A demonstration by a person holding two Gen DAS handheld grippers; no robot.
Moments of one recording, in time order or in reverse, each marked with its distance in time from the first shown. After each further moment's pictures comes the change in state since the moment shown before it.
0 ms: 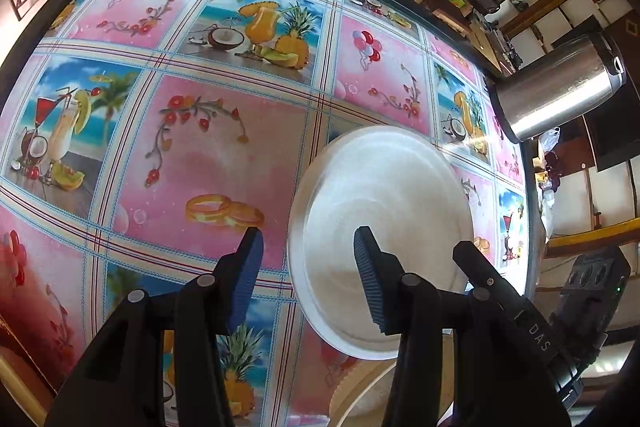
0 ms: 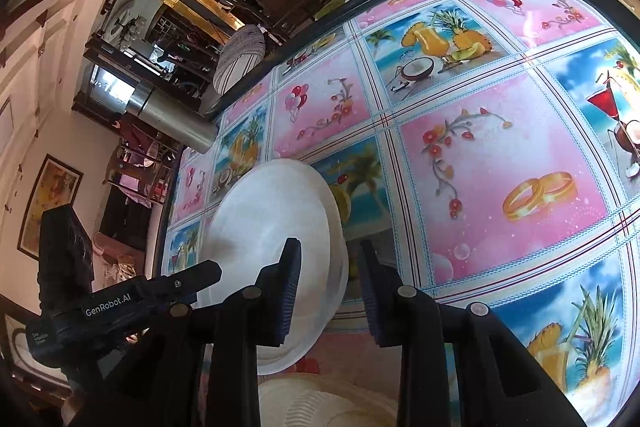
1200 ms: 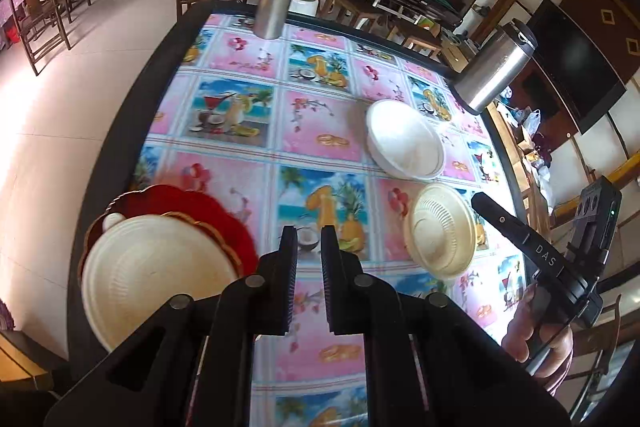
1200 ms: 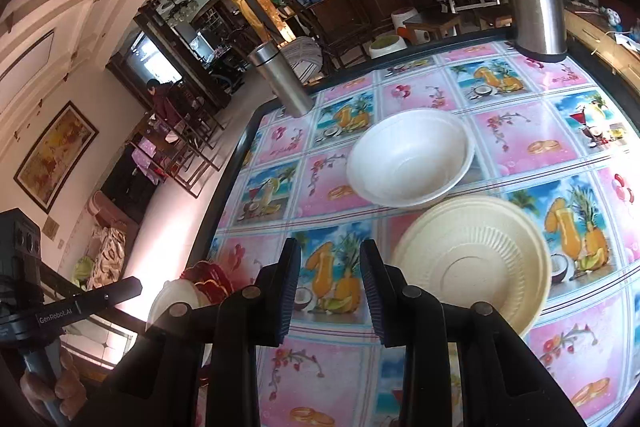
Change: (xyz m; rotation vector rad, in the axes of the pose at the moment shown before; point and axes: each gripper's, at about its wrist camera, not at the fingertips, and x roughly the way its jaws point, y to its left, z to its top) left arm -0.192 0.085 -0.124 0.140 -0.177 0.009; right arm -0.116 0.123 -0.134 -0.216 -0.129 0.001
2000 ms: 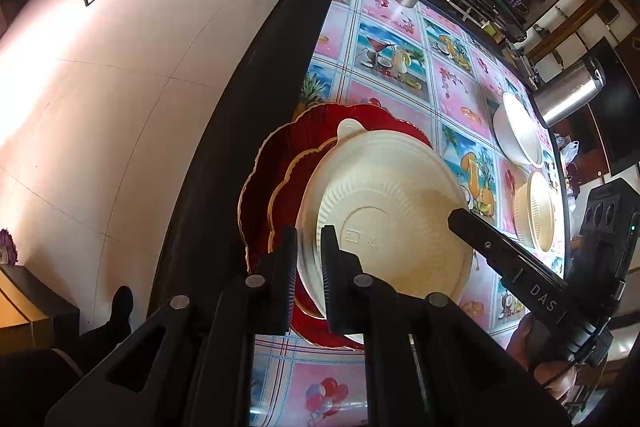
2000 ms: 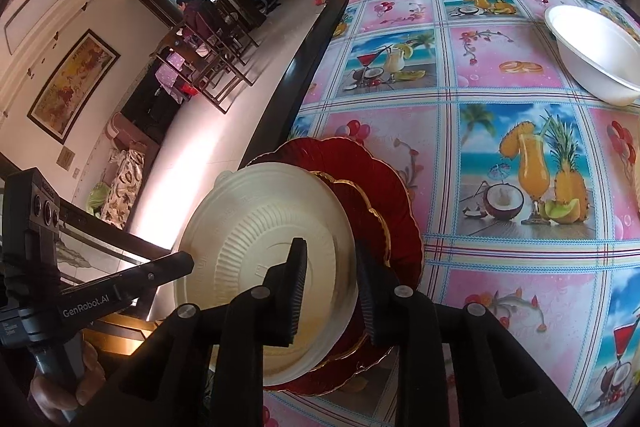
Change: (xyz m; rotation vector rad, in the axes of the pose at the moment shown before) left arm -0.006 0.194 -0.067 -0.185 0.087 0.100; right arm 0.131 0.166 -0.112 -0.128 0.280 0.087
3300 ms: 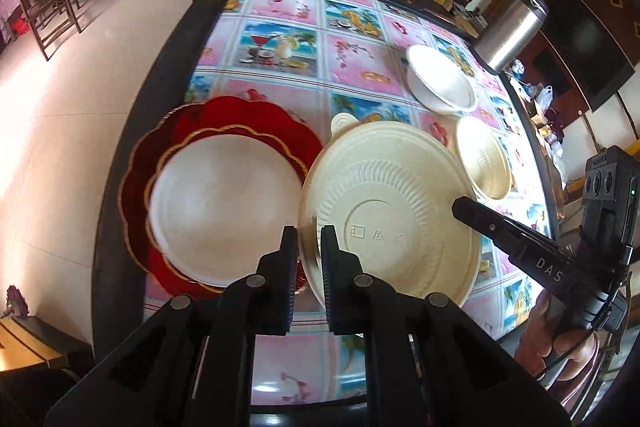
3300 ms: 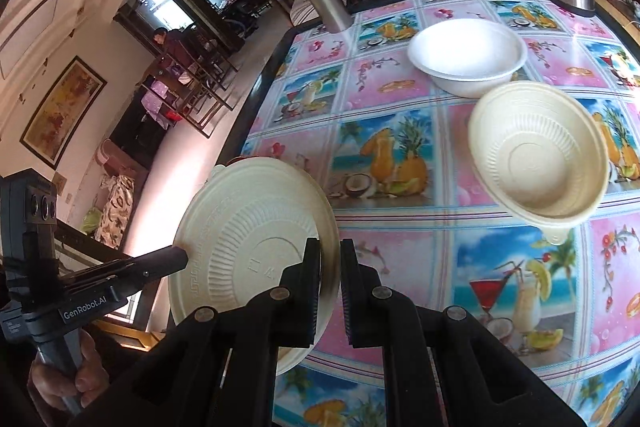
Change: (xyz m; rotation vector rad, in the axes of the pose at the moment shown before) left arm -0.024 -0.110 -0.032 0.192 -0.015 -0.029; right arm -0.116 -0.078 -0.022 0.061 -0.063 -0.035
